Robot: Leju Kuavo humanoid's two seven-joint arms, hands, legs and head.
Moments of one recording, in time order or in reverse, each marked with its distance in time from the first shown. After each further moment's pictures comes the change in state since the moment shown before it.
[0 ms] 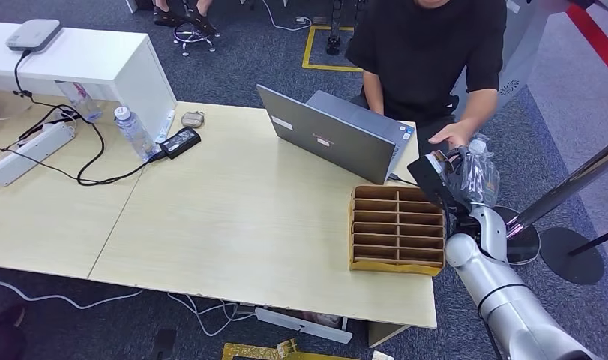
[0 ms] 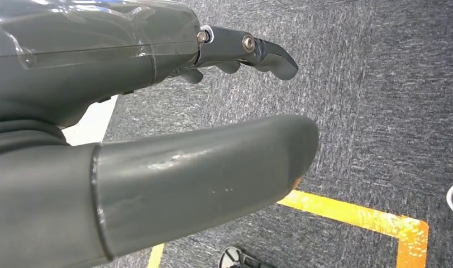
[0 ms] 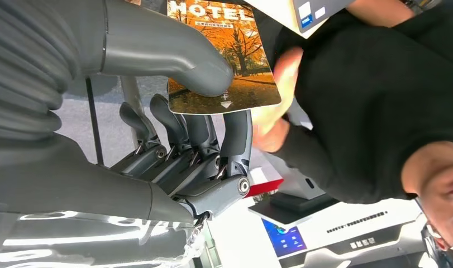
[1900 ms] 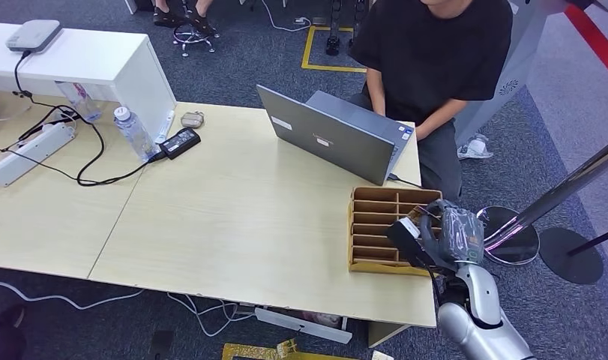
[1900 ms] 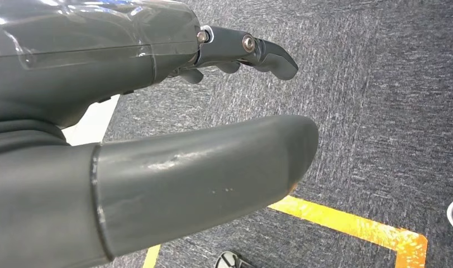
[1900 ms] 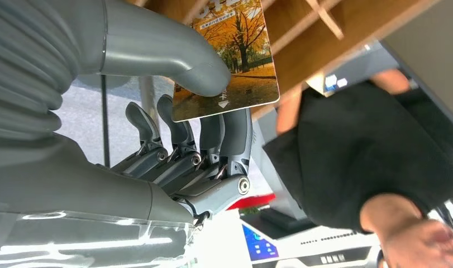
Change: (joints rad) left arm 0.006 0.000 0.030 0.000 0.006 0.036 -0.012; right arm 0.349 -0.146 0.045 -0.503 0.217 0.084 0.219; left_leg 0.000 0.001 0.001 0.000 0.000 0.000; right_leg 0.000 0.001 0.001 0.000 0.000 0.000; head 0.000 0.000
